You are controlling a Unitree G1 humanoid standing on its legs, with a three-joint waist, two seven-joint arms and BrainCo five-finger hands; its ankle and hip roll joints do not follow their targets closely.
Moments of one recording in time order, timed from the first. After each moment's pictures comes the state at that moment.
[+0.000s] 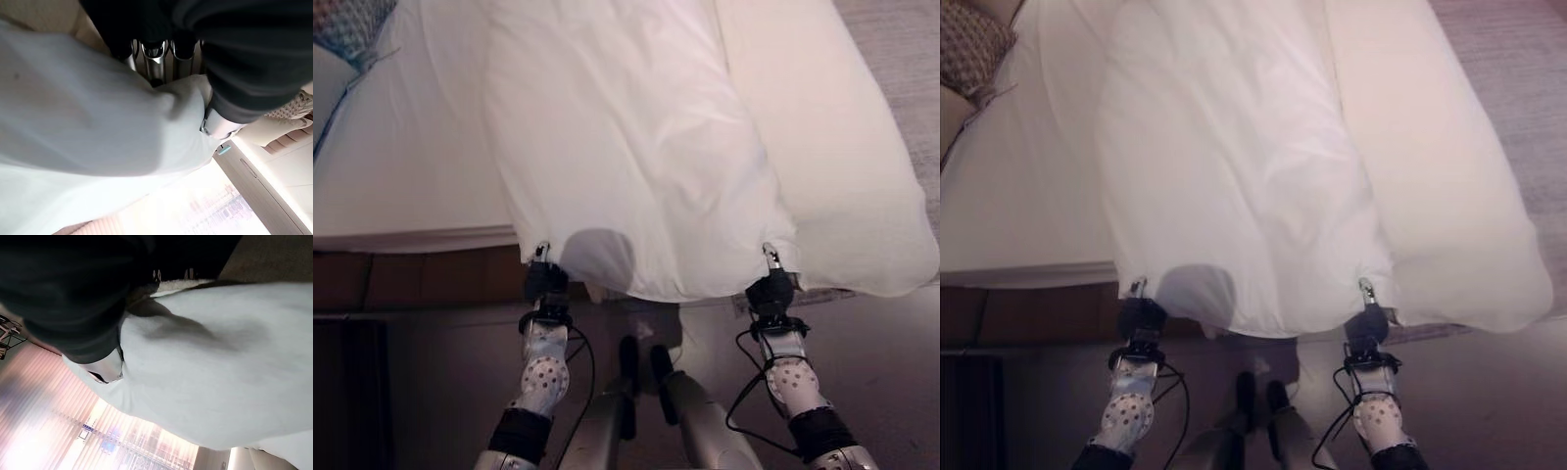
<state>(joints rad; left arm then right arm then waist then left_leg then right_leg) -0.15 0.12 -0.14 0.14 -1.23 -0.34 0.14 -0.15 -0.22 0.12 0.27 1.37 -0.28 0.07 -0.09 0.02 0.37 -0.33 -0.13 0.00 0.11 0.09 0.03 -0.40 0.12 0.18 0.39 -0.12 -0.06</state>
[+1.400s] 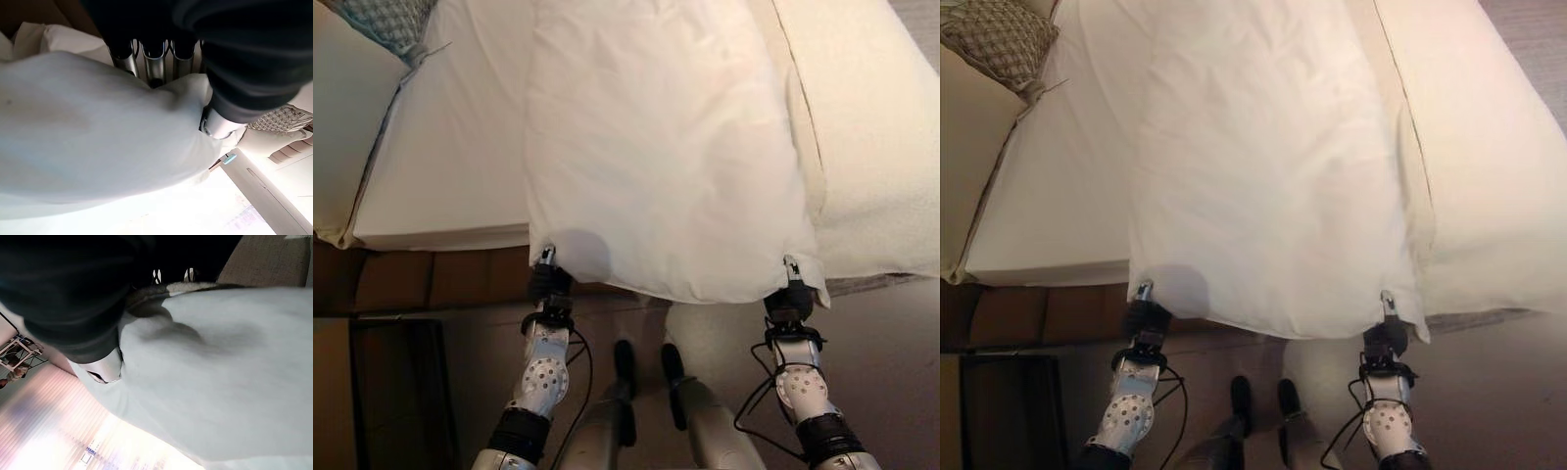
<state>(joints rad) -0.15 0.13 -0.15 0.18 -1.20 -0.31 0.14 -0.12 -0.23 0.04 0.33 1.36 -0.33 0.01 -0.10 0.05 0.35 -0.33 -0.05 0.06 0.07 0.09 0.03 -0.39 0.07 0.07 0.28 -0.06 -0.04</state>
